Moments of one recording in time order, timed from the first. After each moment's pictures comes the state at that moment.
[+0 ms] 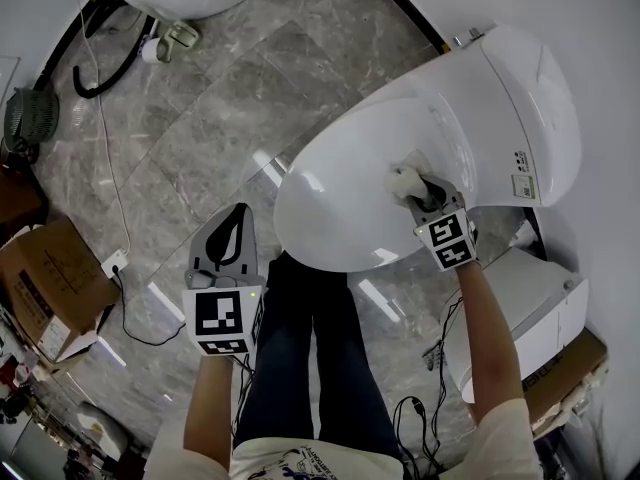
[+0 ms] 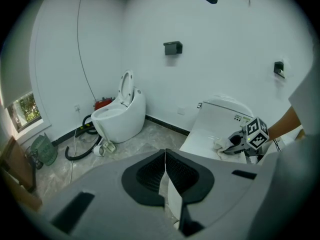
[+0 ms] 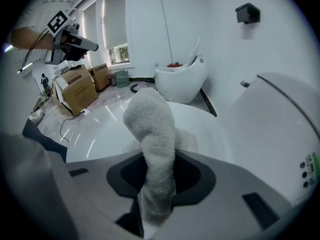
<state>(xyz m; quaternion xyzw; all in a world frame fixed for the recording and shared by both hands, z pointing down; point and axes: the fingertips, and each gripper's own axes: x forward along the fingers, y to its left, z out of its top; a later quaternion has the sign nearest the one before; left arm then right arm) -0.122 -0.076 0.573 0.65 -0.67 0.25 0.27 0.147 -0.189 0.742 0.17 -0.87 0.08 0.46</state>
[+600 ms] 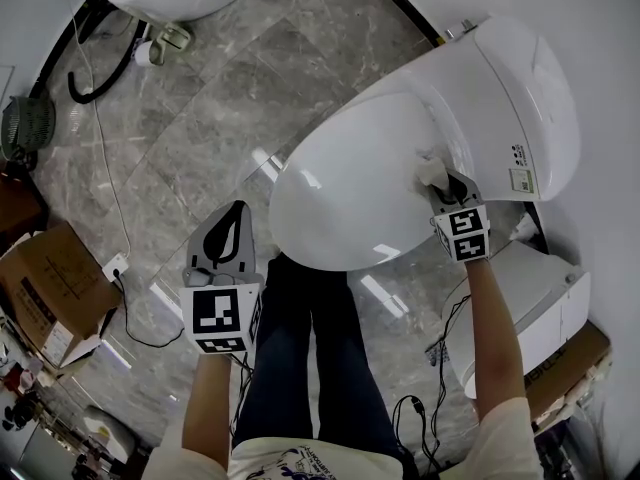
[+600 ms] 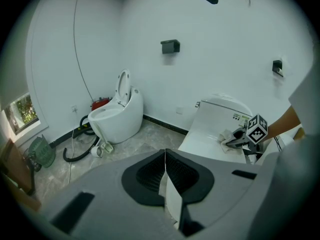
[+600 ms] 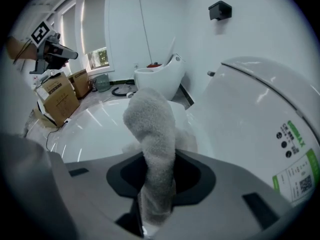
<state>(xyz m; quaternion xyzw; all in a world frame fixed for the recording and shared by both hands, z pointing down) -0.116 -0.085 0.577 0.66 -0.66 0.26 0.27 0.201 -0.224 0.743 0.28 -0.84 0.12 0.45</state>
